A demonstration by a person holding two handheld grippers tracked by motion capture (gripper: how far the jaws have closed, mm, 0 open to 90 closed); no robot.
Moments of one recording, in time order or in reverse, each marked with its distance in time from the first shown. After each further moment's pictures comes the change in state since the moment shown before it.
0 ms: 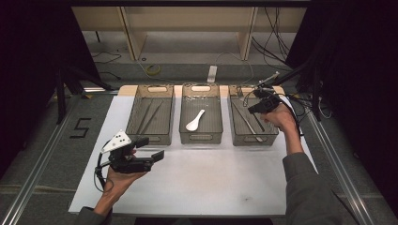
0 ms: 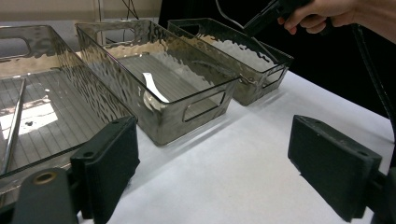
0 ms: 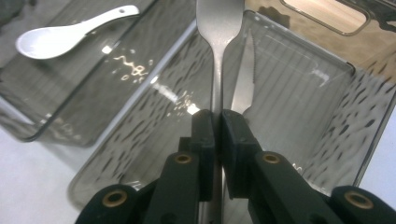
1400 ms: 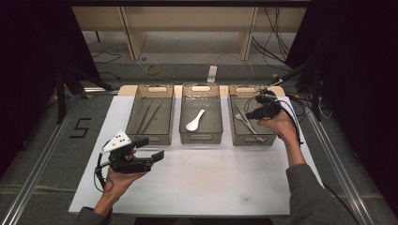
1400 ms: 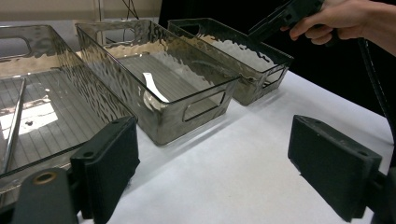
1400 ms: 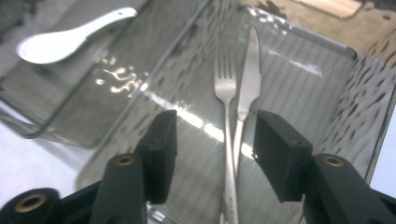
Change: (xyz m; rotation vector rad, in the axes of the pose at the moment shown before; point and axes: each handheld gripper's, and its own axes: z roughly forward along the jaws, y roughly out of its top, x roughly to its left) left arm 0.000 0.000 0.000 0.001 0.001 -0.001; right arm 0.009 -0.021 0.000 -0.052 -0.018 0.068
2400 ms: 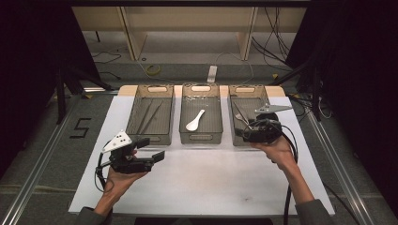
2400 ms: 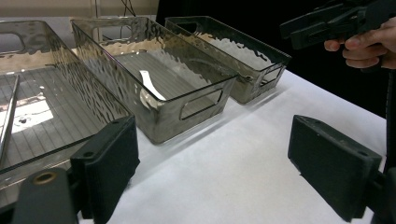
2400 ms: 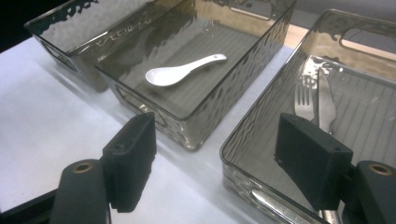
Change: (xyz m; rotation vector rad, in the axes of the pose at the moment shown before) left arm 0.000 -0.001 0.002 0.006 -0.011 -0.007; right arm 0.068 -0.057 -0.045 -0.295 0.135 -0.039
